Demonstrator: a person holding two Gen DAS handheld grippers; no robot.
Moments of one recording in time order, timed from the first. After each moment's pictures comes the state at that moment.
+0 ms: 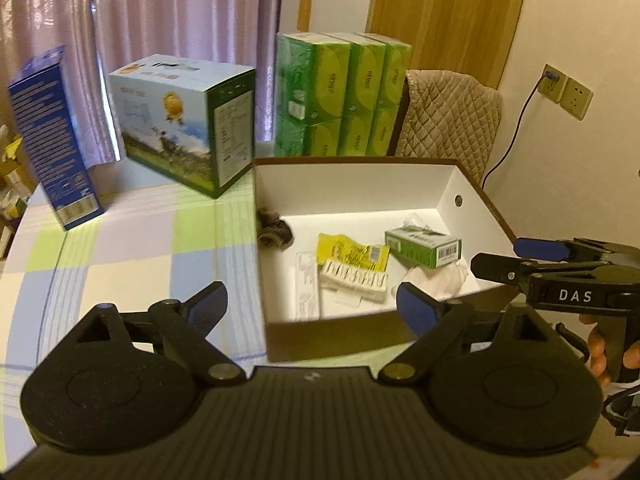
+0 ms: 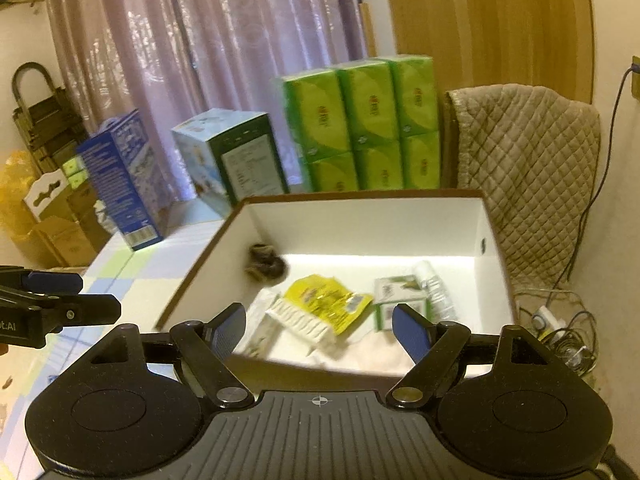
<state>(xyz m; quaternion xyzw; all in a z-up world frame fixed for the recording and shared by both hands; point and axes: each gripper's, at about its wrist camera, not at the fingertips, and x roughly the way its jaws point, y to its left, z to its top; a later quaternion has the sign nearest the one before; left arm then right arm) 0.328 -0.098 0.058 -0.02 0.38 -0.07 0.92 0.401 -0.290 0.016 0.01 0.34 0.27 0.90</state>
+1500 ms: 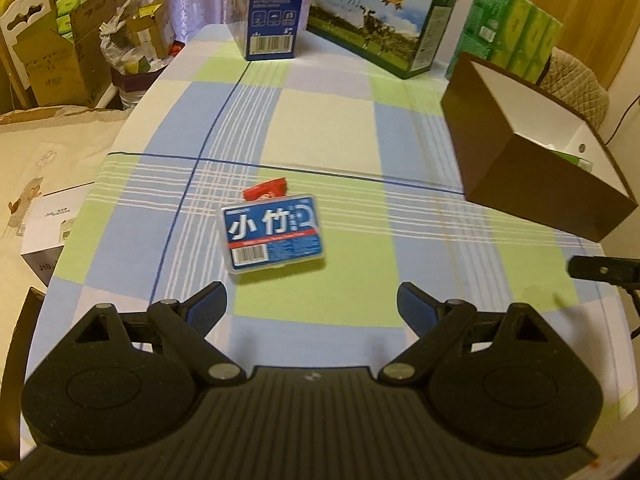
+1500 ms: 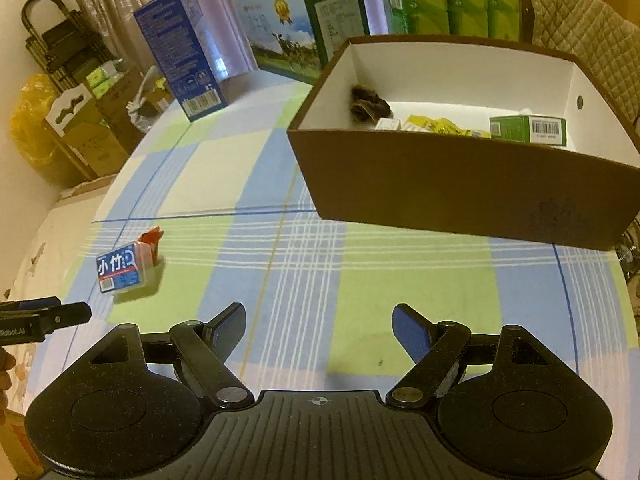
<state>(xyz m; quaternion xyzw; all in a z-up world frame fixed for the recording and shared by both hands) 0.177 0.093 -0.045 -0.10 0.45 0.06 0.89 0.289 -0.189 -0.062 -0.01 0.47 0.28 0.84</state>
